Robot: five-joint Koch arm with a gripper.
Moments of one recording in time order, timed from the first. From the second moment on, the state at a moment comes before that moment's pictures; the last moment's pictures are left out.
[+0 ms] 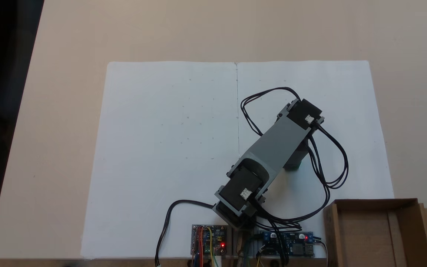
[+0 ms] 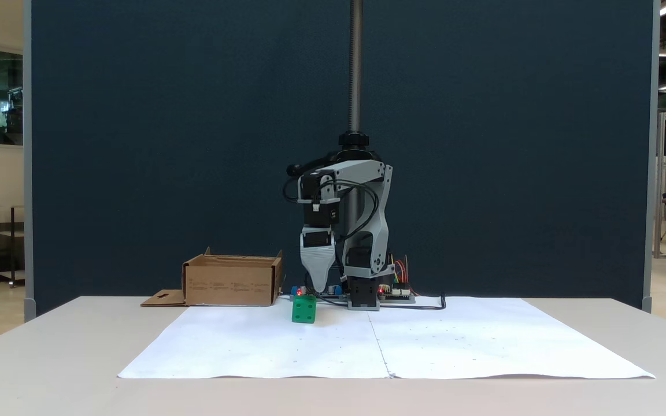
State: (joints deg) arm 40.0 102.0 114.3 55.5 -41.0
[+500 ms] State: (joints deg) arm 46.8 101.7 114.3 50.9 -41.0
